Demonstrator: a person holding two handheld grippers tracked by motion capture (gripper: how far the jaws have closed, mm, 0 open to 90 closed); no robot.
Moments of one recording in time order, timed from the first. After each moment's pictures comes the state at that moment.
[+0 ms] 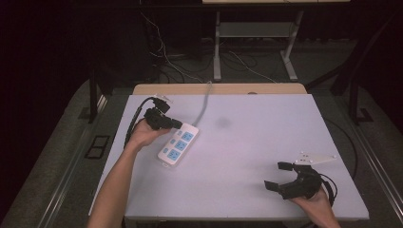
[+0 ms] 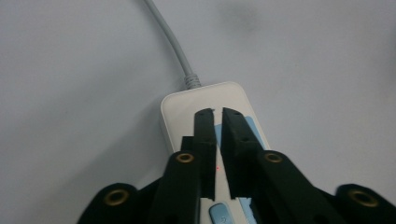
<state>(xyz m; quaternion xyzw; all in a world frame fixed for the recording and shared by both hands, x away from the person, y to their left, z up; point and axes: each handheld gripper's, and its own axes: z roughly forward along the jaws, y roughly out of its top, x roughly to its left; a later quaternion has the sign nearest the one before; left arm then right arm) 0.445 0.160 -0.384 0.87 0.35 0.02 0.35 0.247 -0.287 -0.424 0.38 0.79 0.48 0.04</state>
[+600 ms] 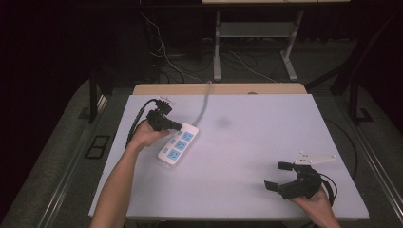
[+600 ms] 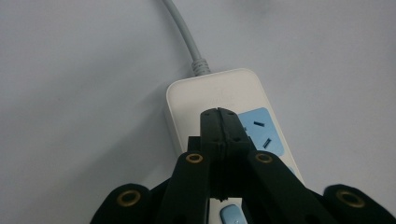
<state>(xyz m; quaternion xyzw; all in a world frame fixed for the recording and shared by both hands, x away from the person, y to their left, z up) 0.452 0.158 -0.397 0.88 0.36 0.01 0.32 0.247 -0.287 -0.424 0.38 0.79 0.48 0.04</state>
